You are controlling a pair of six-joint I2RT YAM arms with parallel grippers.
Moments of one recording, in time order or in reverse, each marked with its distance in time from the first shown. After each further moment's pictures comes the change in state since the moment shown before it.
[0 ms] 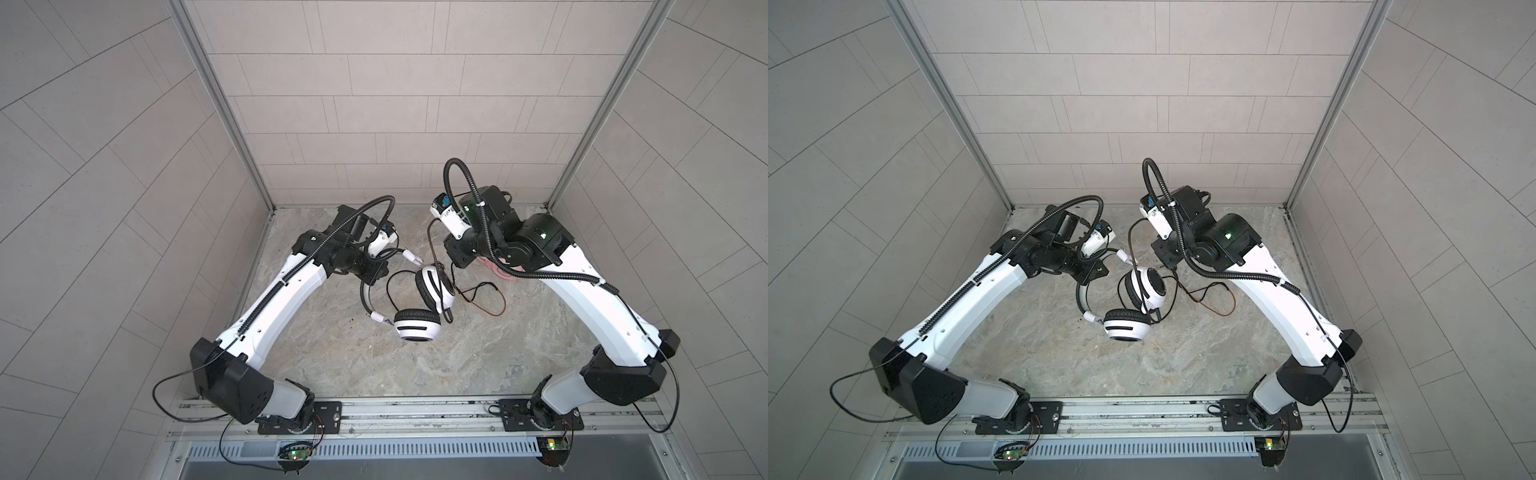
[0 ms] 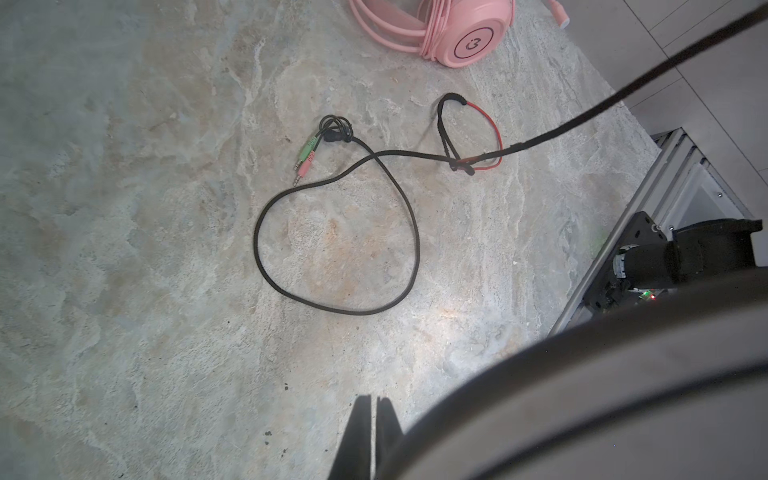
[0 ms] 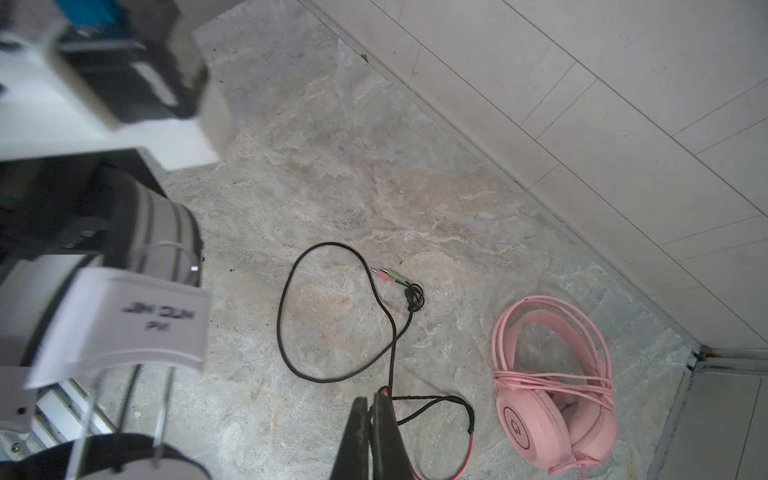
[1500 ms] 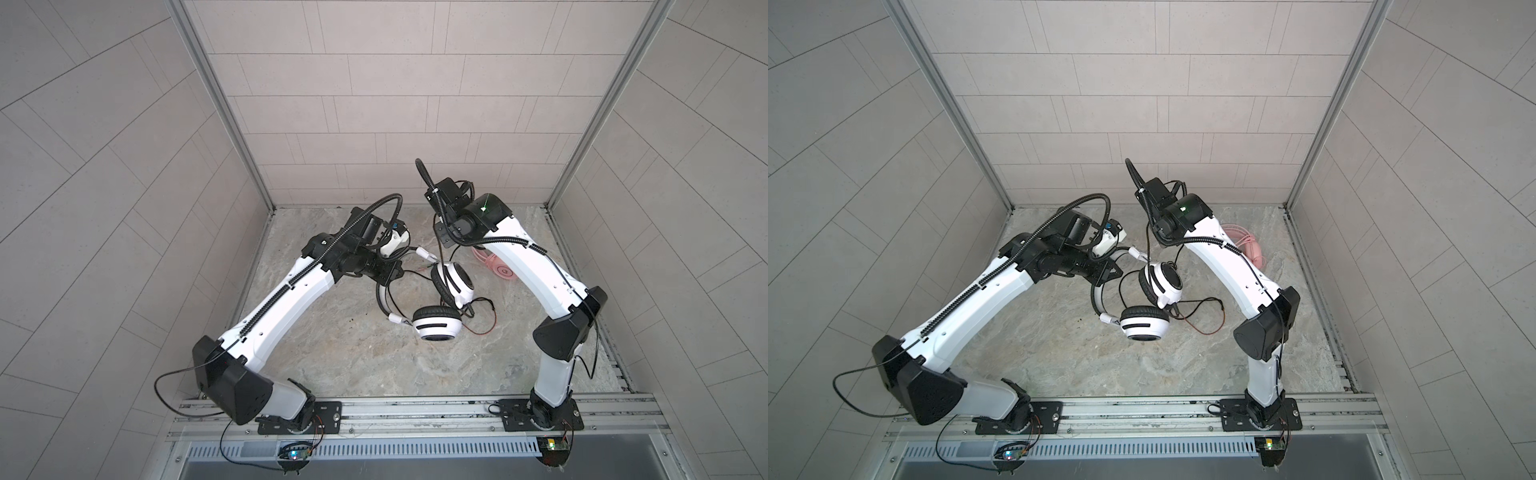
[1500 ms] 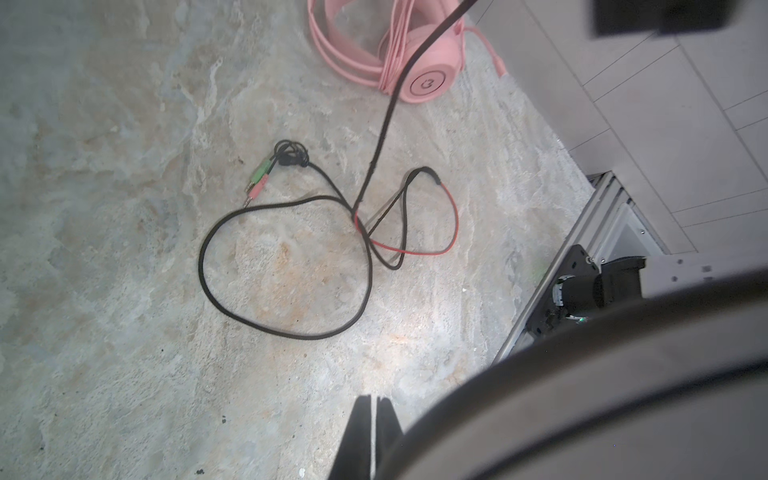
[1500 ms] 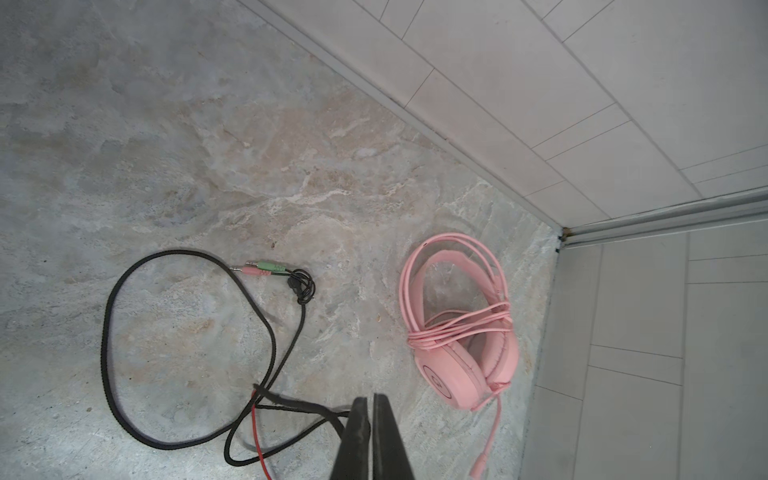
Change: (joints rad) left arm -0.097 -0.031 0.008 0.084 0.033 -0.169; right arm -0.114 0.353 0.163 -0.074 0.312 0.123
